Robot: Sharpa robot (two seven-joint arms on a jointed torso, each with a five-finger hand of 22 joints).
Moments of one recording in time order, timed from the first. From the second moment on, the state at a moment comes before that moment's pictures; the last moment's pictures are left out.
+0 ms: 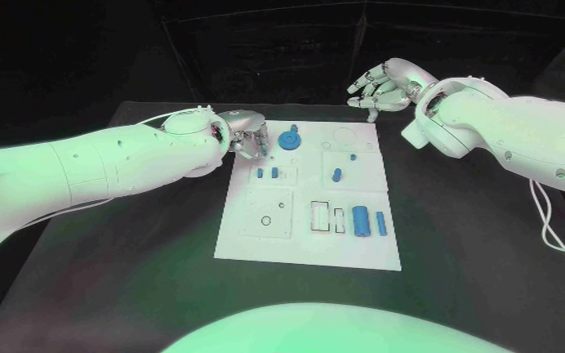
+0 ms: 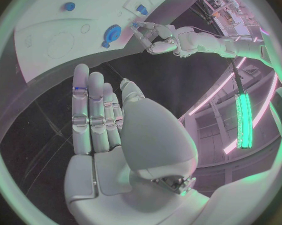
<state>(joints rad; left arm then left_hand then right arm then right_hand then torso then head) 1.25 -0.72 -0.18 1.28 -1.42 -0.19 -0.07 1.31 -0.13 0.56 -0.07 0.04 1.14 0.14 0.10 0.08 1.19 0.09 0.07 0.08 1.45 -0.01 1.25 0.97 0.12 1.41 0.08 0.96 1.00 1.38 -0.66 -0.14 1.26 -0.89 -0.29 0.04 1.52 0.00 -0.05 0.24 0.38 0.80 0.18 0.28 0.07 0.95 0.09 0.77 0.56 1.31 0.02 0.44 0.91 0.18 1.25 0.11 0.51 0.24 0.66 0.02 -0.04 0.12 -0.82</state>
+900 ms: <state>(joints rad) 1.25 -0.73 -0.18 1.28 -1.42 -0.19 -0.07 1.31 -0.13 0.56 -0.07 0.04 1.14 0.14 0.10 0.08 1.20 0.08 0.07 0.08 1.45 -0.01 1.24 0.96 0.12 1.41 0.08 0.95 1.00 1.38 -0.66 -0.14 1.26 -0.89 -0.29 0.04 1.52 0.00 -0.05 0.24 0.38 0.80 0.18 0.28 0.07 0.95 0.09 0.77 0.56 1.31 0.02 0.44 0.91 0.18 1.25 0.11 0.51 0.24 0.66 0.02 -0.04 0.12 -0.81</state>
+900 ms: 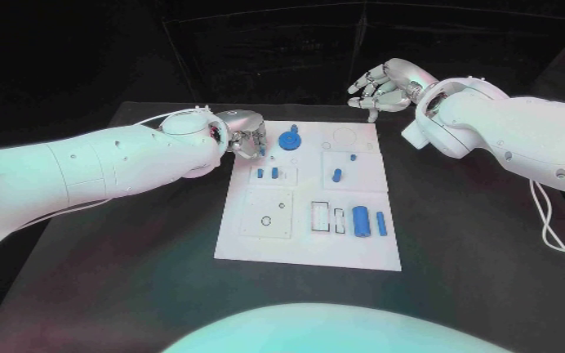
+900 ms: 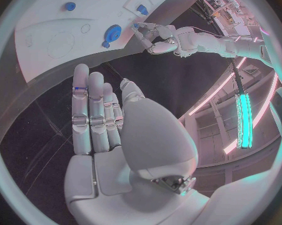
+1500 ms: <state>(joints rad) 1.25 -0.74 -0.18 1.29 -1.41 -0.20 -0.06 1.31 -0.13 0.56 -0.07 0.04 1.14 0.13 0.10 0.08 1.20 0.08 0.07 0.08 1.45 -0.01 1.24 0.96 0.12 1.41 0.08 0.95 1.00 1.38 -0.66 -0.14 1.26 -0.89 -0.29 0.04 1.52 0.00 -0.05 0.24 0.38 0.80 0.18 0.28 0.07 0.95 0.09 0.77 0.56 1.31 0.02 0.44 0.91 0.18 1.25 0.11 0.51 0.24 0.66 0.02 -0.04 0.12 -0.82</state>
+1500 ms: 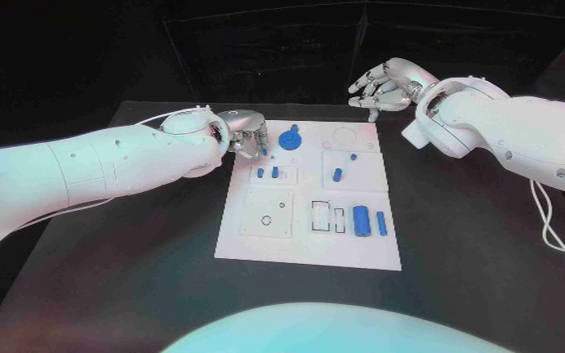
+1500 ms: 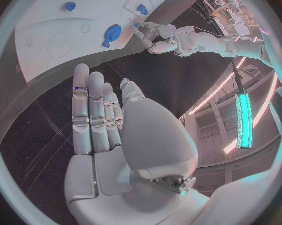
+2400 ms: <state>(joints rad) 1.25 -0.77 -0.18 1.31 -1.24 -0.27 -0.01 1.31 -0.13 0.56 -0.07 0.04 1.14 0.13 0.11 0.08 1.20 0.08 0.07 0.08 1.45 -0.01 1.24 0.96 0.12 1.41 0.08 0.95 1.00 1.37 -0.66 -0.14 1.26 -0.89 -0.29 0.04 1.52 0.00 -0.05 0.24 0.38 0.80 0.18 0.28 0.07 0.95 0.09 0.77 0.56 1.31 0.02 0.44 0.91 0.18 1.25 0.11 0.51 0.24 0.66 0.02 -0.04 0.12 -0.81</state>
